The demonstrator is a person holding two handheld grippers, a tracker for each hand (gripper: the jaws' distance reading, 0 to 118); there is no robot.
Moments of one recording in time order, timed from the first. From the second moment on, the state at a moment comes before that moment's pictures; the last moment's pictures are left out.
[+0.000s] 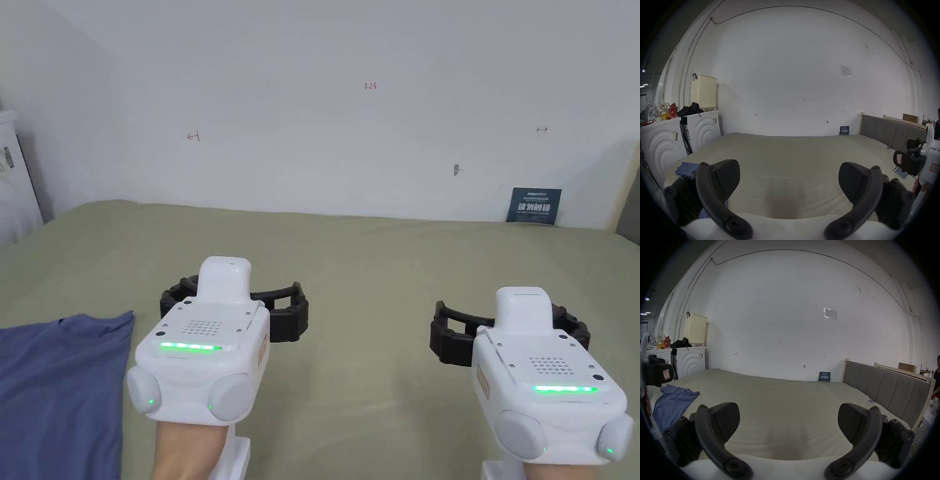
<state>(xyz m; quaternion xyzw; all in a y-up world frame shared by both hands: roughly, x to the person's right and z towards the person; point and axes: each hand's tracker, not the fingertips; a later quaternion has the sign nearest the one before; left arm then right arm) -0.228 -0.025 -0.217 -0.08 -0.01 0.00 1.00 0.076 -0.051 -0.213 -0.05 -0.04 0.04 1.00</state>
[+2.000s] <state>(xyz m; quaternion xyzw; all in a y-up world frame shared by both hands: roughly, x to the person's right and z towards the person) -0.227 -0.033 -0.218 -0.09 -0.01 0.00 1.00 0.075 -0.058 -0.210 -0.05 -0.04 0.04 1.00</state>
